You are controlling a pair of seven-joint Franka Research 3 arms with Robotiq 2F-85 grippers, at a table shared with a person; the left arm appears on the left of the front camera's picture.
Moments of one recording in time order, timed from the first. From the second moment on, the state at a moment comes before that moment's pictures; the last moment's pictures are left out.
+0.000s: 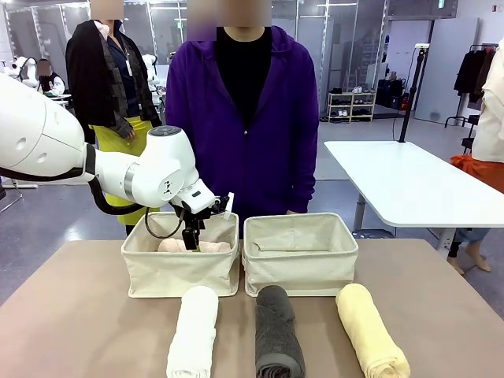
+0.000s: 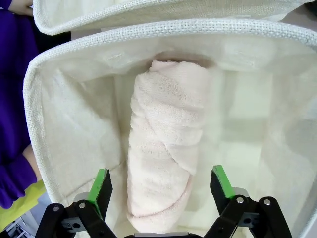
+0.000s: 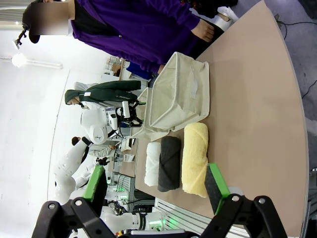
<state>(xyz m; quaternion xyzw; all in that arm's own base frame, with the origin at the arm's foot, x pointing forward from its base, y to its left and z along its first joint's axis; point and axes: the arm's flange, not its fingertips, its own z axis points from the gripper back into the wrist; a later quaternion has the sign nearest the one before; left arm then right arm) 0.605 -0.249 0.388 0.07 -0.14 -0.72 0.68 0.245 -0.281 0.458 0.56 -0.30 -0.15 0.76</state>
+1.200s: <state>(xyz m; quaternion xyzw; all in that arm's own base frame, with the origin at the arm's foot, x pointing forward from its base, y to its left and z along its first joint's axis) 0.553 -0.204 0.504 -0.09 -0.14 -0.60 0.78 0.245 -0.282 0.458 0.56 -0.30 -0.15 0.76</state>
